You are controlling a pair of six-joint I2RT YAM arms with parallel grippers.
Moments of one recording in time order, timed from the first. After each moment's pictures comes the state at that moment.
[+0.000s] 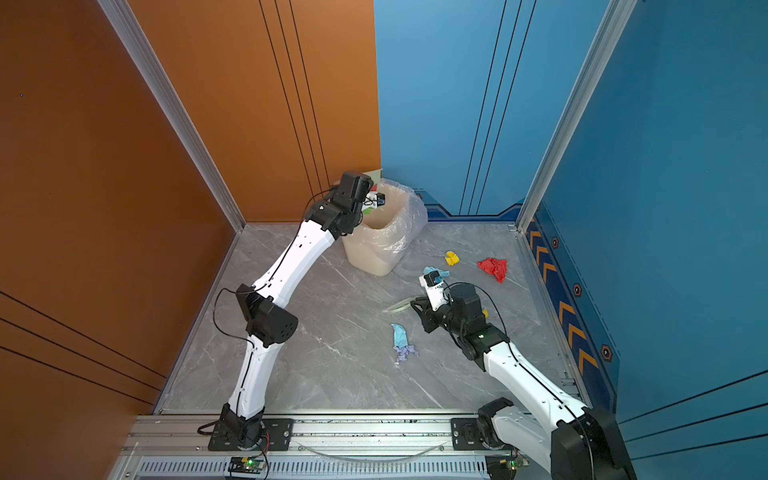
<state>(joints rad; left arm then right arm) -0.56 2.29 2.56 -0.82 -0.83 1.27 0.40 1.04 0.55 0.01 -0.35 0.05</state>
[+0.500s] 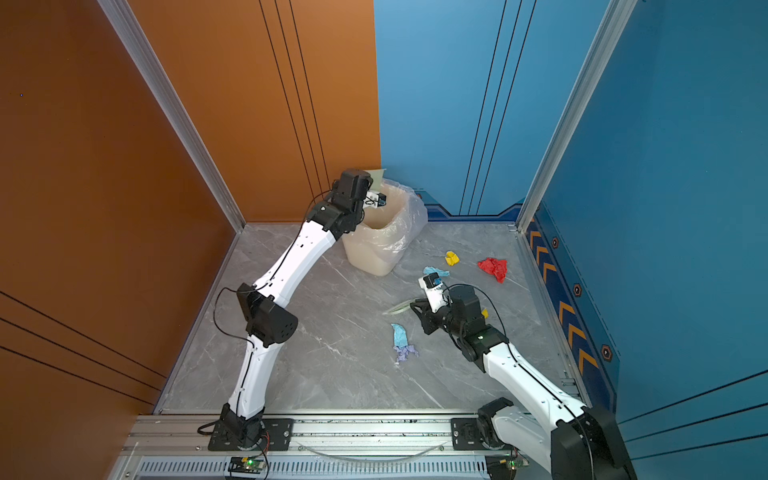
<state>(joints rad) -0.56 2.29 2.55 -0.68 -0.85 1.48 0.40 1.04 0.54 0.02 -0.35 0.05</state>
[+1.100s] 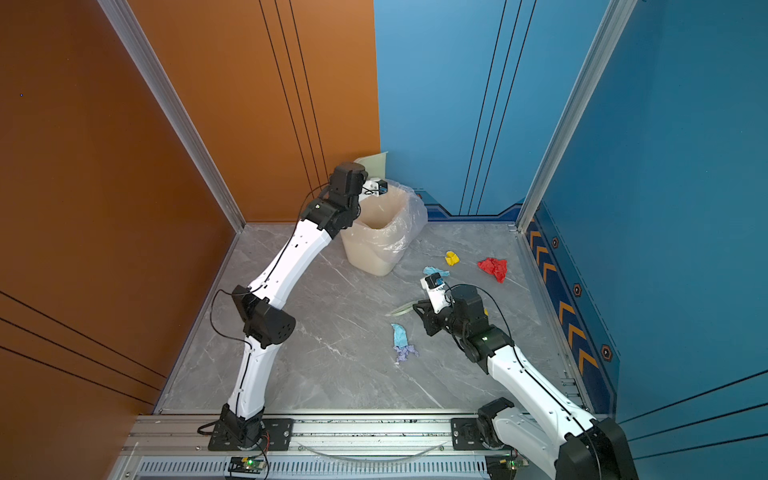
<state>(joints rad) -0.56 2.23 2.58 -0.66 -0.75 1.27 0.40 0.99 0.61 -0.15 -0.33 0.03</state>
